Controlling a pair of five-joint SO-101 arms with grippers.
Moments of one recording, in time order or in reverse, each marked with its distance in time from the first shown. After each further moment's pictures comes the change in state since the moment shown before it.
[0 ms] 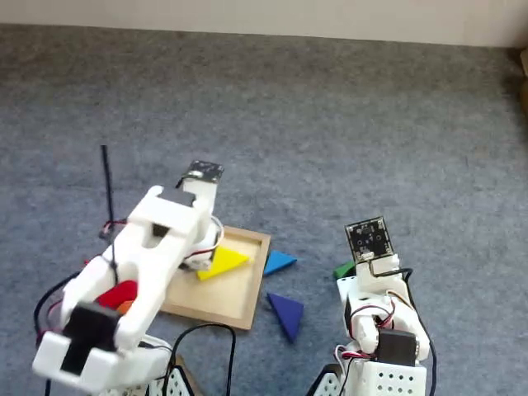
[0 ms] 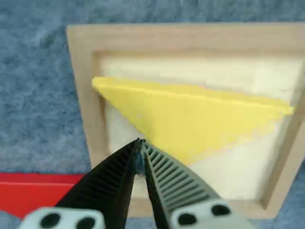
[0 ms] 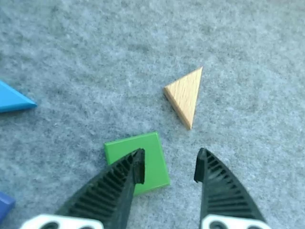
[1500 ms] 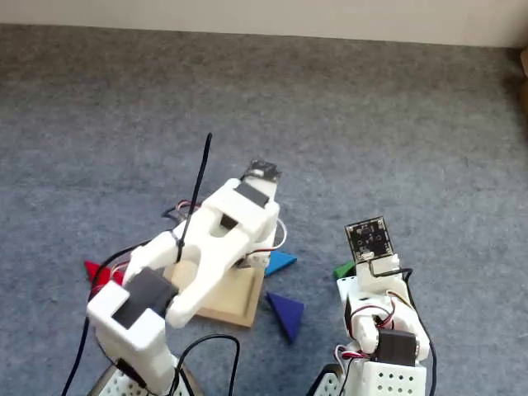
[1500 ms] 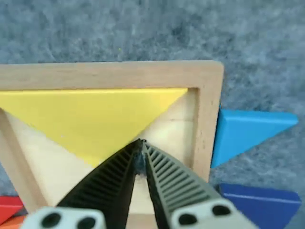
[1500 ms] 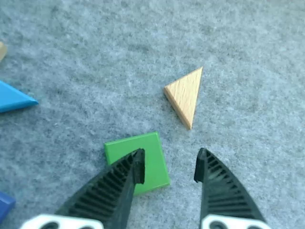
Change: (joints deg) left arm 14.5 23.7 -21.0 -0.4 14.5; right arm 0.0 0.0 0.0 0.0 0.0
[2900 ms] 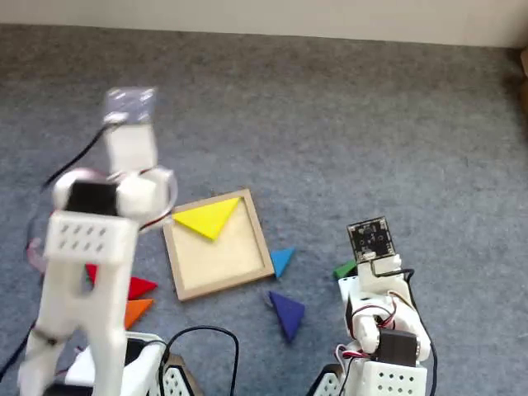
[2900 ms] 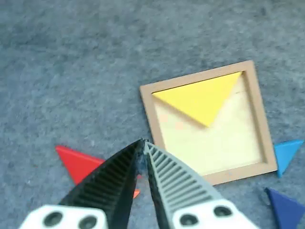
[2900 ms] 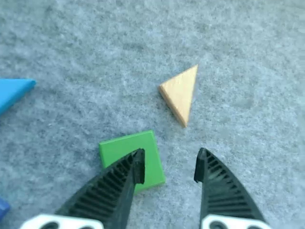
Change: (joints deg) left arm -27.9 -51.3 4.5 17.1 -12.5; right arm 2.1 0.0 0.0 0.0 0.0
